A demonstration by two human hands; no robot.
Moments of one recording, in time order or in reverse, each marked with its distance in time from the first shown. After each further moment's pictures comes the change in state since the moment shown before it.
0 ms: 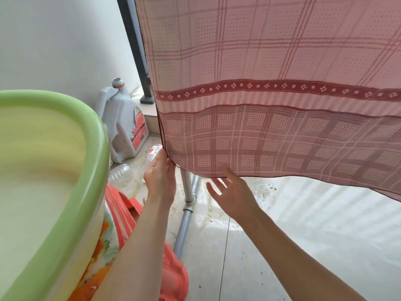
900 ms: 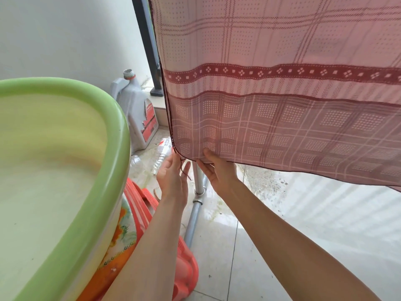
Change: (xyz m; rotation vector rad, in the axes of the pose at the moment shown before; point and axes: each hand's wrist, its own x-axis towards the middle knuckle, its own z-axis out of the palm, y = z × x) left_hand -0.019 -0.001 -0.015 0.176 0.139 -0.072; right_hand 0.036 0.026 0.051 -0.135 0.126 -0.108
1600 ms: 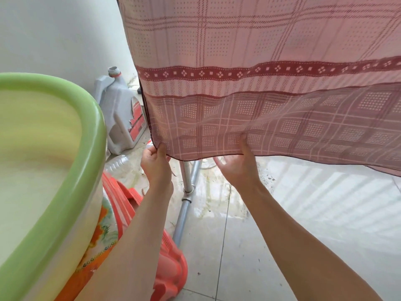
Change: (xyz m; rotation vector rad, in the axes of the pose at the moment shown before) left_hand 0.011 0.007 0.018 0.266 0.104 0.200; right_hand 0.007 -0.043 -0.057 0.274 -0.219 -0.012
